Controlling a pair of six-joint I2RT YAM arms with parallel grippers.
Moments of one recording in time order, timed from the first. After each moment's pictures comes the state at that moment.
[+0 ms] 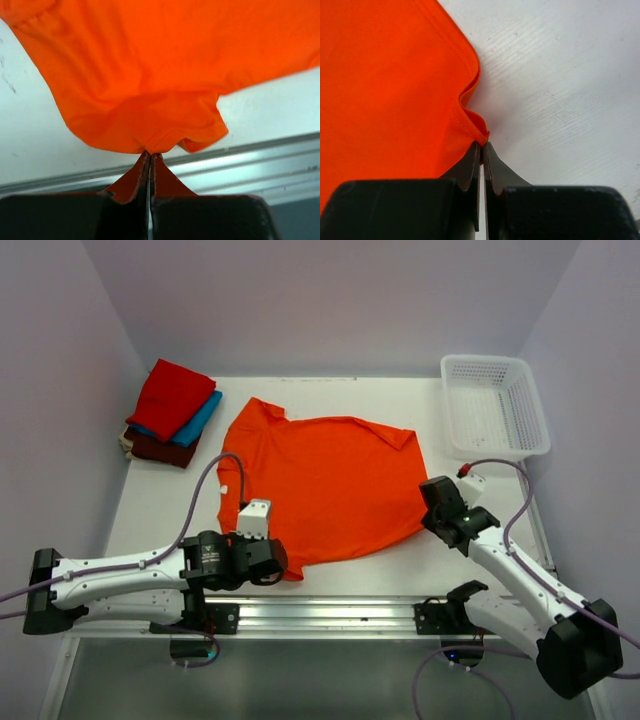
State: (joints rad) left arm -1.34 0.95 0.79 -1.09 -0.56 -1.15; right arm 0.43 0.93 0.58 -0.68 0.52 0.93
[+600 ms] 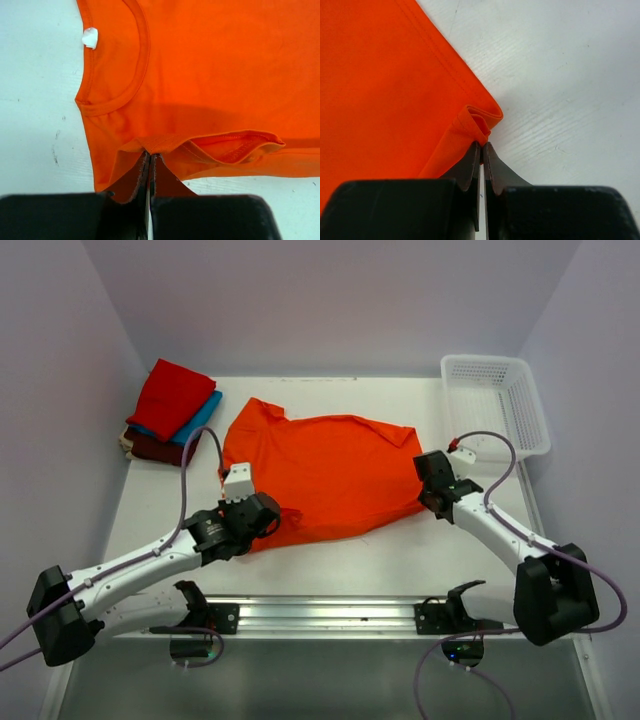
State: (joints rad) left arm -0.92 1.00 0.72 -0.74 -0.72 -0.91; right arm 0.35 1.24 0.72 -0.50 0.56 0.76
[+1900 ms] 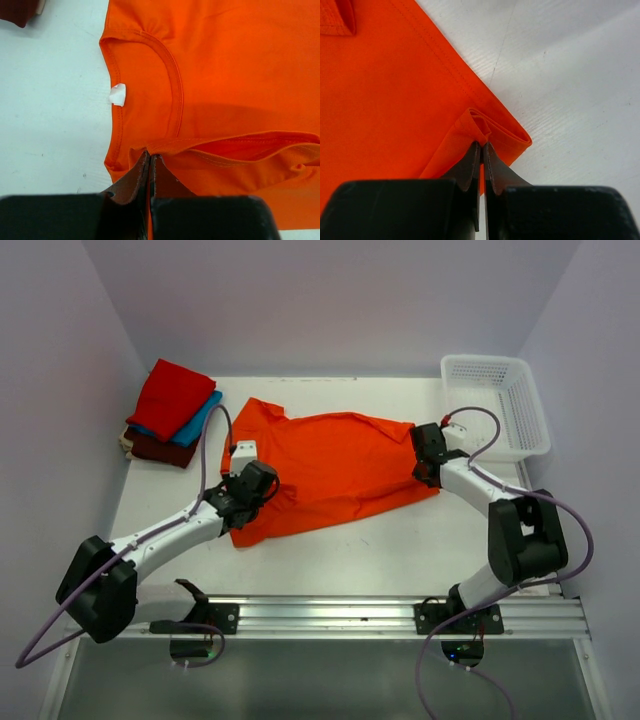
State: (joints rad) left arm -0.65 1.25 0.73 -0.42 -0.67 -0.56; right arm 0.26 1.57 0.95 -0.40 0.50 0.68
